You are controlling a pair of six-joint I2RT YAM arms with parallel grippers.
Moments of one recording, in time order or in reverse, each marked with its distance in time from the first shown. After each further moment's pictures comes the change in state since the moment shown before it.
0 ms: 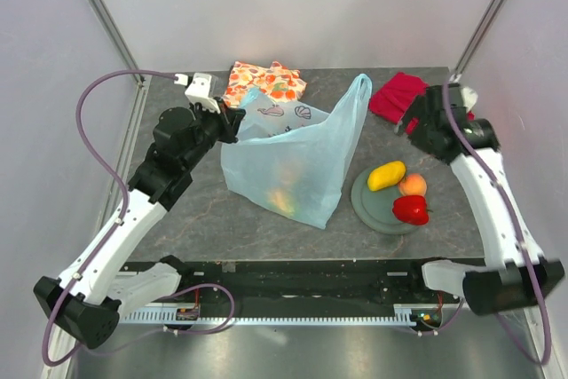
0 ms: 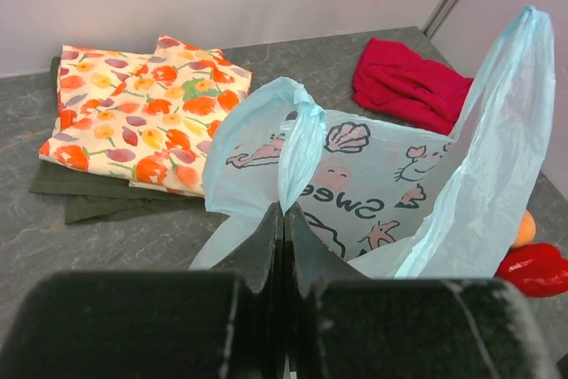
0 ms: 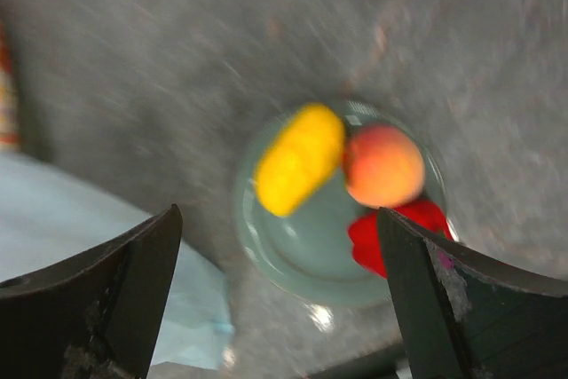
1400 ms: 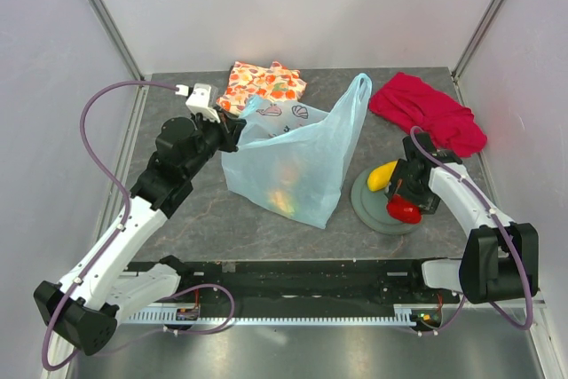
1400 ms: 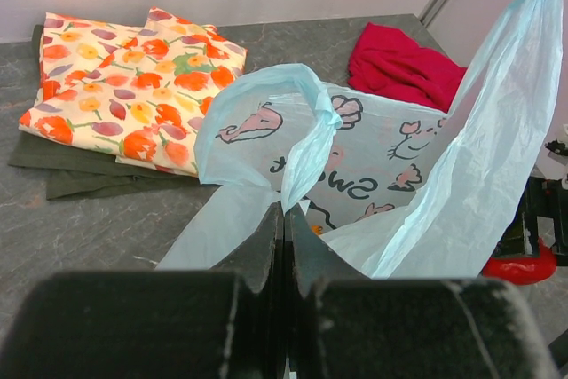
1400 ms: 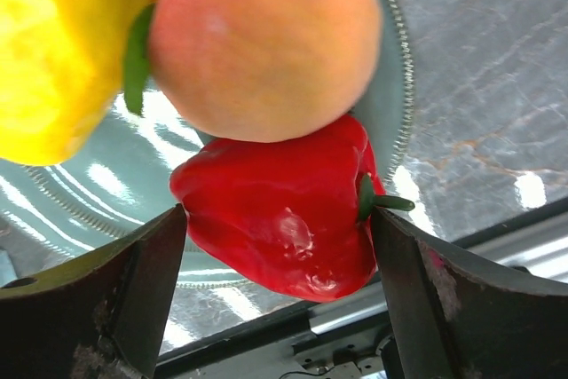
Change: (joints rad) left arm 0.000 -0.052 -0.098 0.030 0.008 -0.042; right arm -0.054 0.079 -0.536 0.092 -0.089 -0.059
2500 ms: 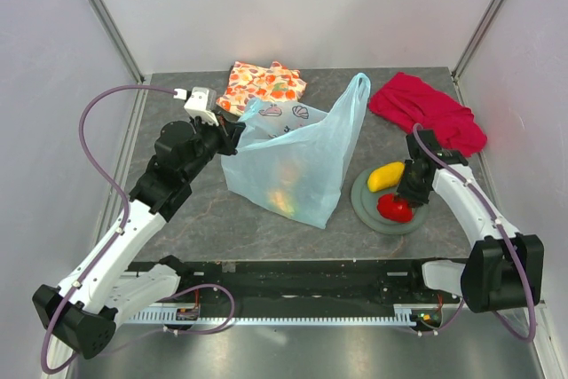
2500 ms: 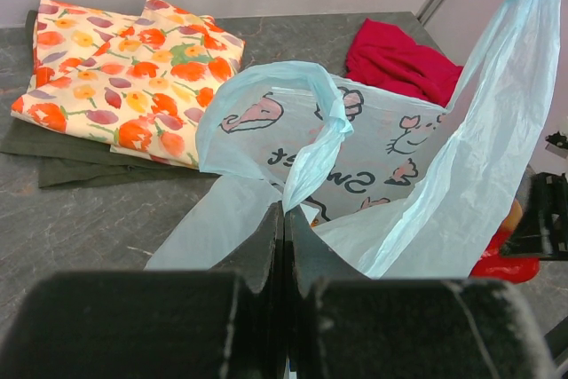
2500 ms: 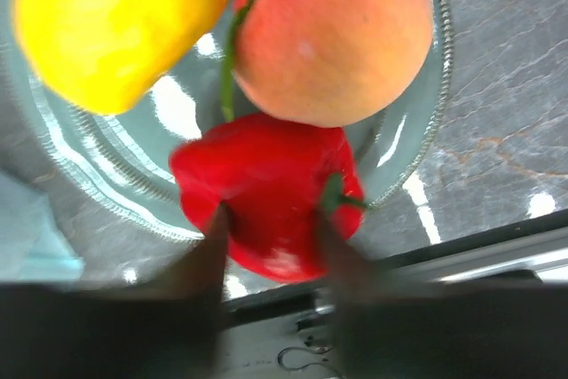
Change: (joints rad) left arm 0.000 -0.026 -0.029 -0.002 0.000 -0.026; right arm -0.003 -0.040 0.027 -0.027 -0.097 -0.052
